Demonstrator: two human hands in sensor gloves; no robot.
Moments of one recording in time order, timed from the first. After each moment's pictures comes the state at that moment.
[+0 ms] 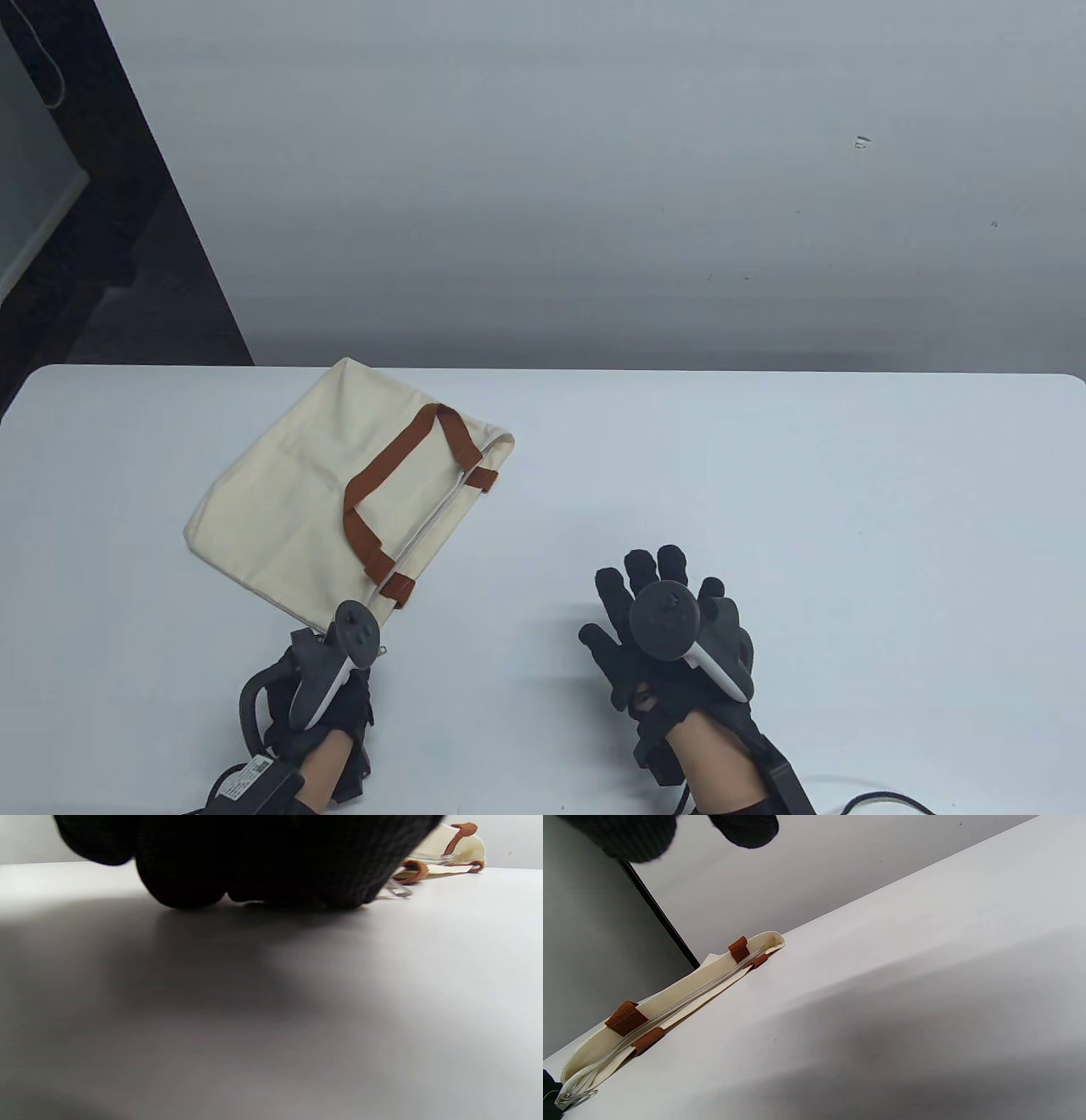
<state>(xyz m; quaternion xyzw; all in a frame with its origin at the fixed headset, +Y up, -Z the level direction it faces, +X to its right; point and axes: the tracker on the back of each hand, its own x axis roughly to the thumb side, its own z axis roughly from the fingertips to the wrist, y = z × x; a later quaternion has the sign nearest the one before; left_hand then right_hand) -0.253 -0.770 -0.320 -0.07 0.18 0.01 0.98 0.101 -0.715 -0.322 0.06 0.07 0.97 0.23</state>
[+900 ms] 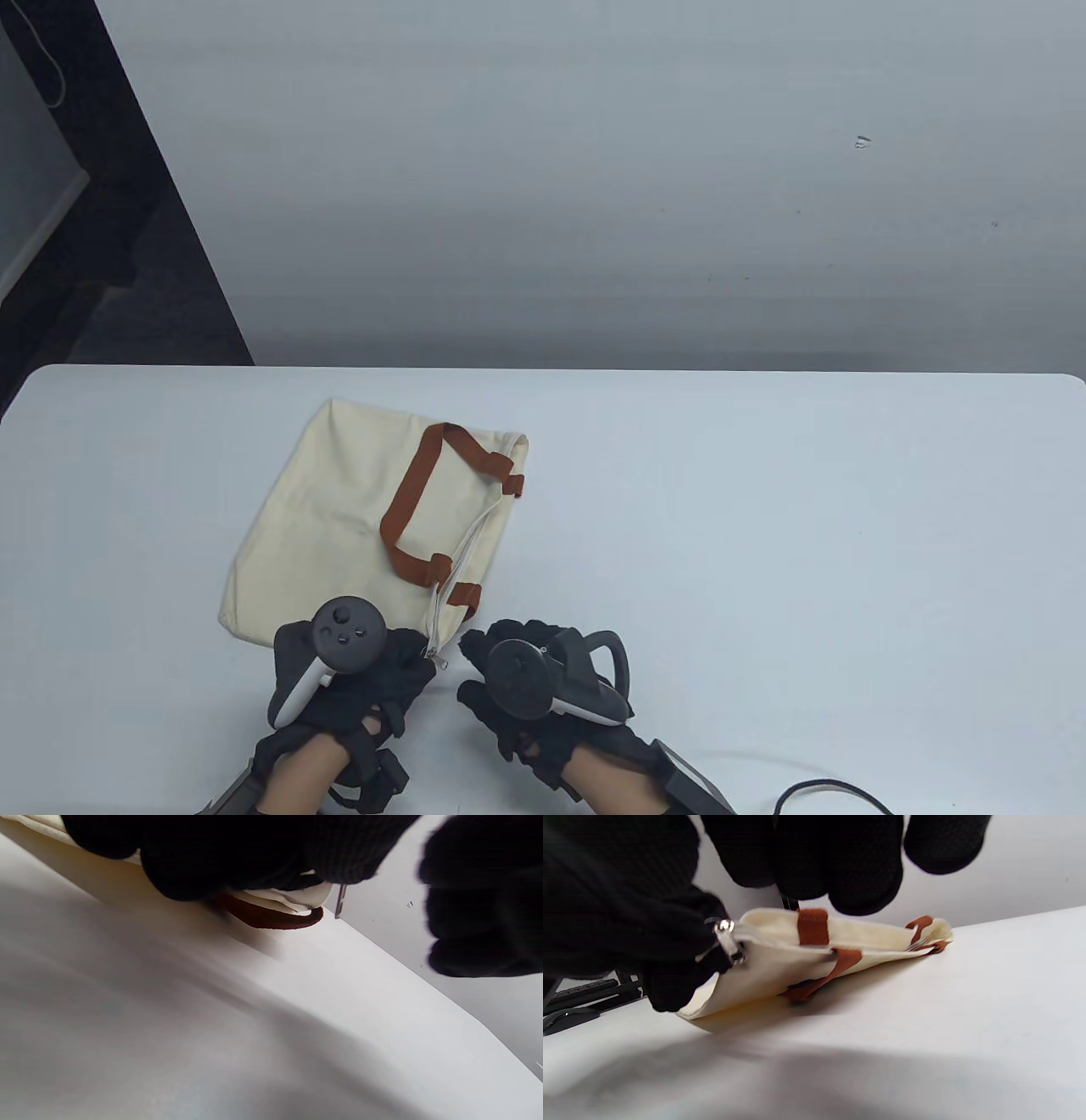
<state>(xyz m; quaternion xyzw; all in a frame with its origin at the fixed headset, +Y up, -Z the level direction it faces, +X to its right) -0.224 -0.730 -0.306 -0.14 -0.04 0.29 0.95 -0.038 -0.714 -0.293 0.27 0.02 0.95 0.14</state>
